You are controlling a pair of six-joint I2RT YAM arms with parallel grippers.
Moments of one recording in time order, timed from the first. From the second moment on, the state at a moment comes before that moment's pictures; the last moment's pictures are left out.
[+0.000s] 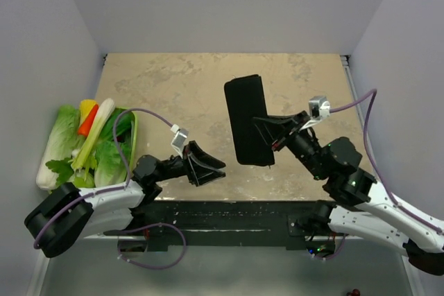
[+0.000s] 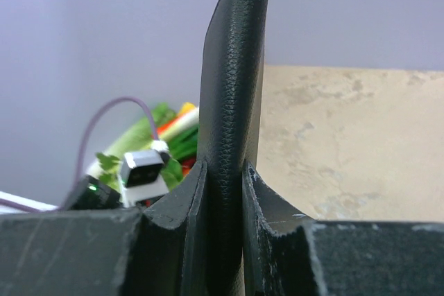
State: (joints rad) left arm -0.76 1.09 0.16 1.19 0.59 -0.84; right arm 1.00 0.67 0.79 0.07 0.32 0.40
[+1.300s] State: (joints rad) left arm -0.77 1.09 0.42 1.30 0.74 -1.32; right arm 1.00 0.67 0.81 0.07 -0.07 0.67
